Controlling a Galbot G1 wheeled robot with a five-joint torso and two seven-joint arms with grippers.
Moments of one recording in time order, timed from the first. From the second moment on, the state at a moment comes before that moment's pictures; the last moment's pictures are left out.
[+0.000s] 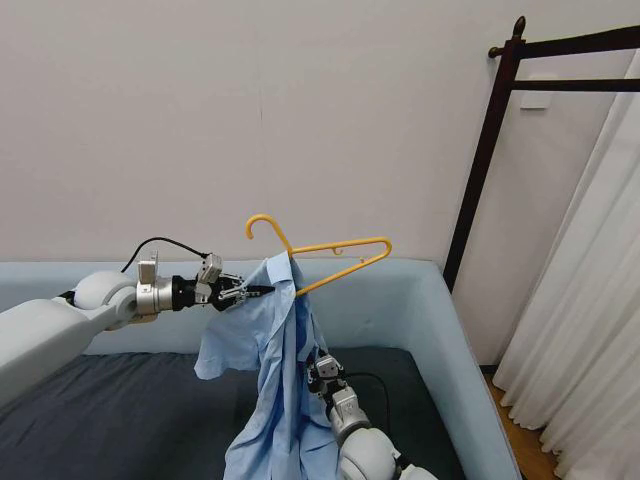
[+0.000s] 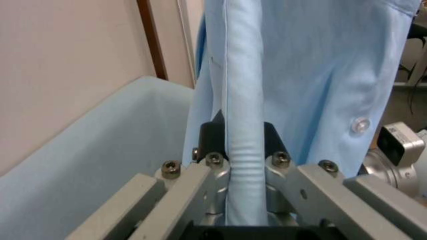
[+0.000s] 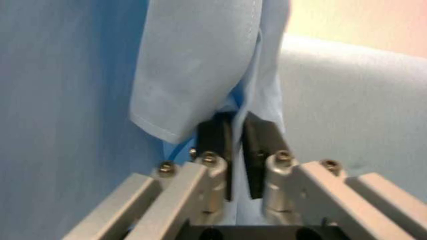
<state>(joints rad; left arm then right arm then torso) -0.15 -0.52 0.80 -1.36 -1.21 -0.12 0.93 -0.78 1.26 -0.28 1.53 0.32 -0.07 0.37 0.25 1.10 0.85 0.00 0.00</state>
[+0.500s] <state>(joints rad) -0.04 -0.50 0.69 -1.33 -1.15 -0.17 0.96 -0.72 1.08 -0.24 1.66 0.56 -0.16 0.27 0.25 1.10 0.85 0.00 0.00</state>
